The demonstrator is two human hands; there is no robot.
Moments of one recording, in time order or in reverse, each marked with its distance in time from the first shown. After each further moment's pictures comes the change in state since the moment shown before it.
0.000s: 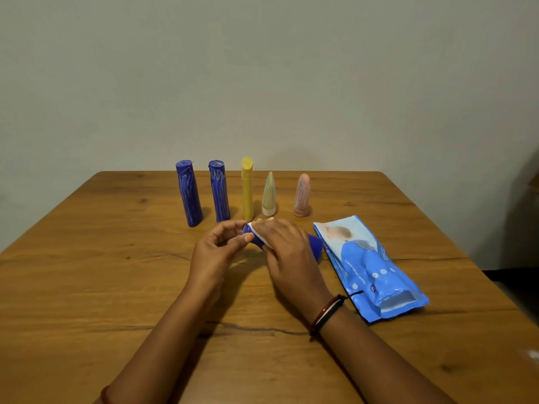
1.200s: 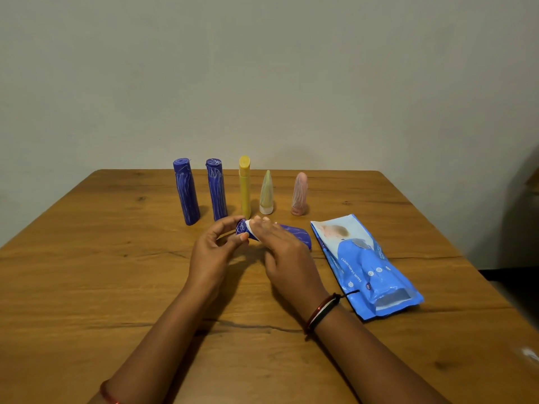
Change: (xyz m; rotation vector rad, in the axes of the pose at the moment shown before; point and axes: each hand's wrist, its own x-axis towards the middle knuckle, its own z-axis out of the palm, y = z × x) left_hand 0.005 -0.011 -0.003 0.102 0.010 0.071; right_hand 0.001 -0.003 -0.002 0.062 -0.102 0.072
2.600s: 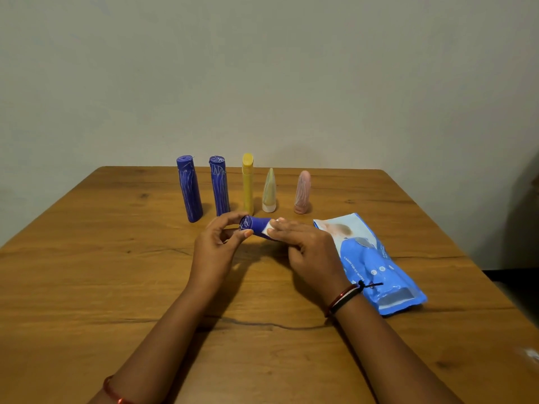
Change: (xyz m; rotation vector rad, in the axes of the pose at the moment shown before) left_hand -0.002 0.006 -0.002 0.225 -0.001 0.175; right_hand 0.000 0.031 -0.017 0.062 0.095 -0.026
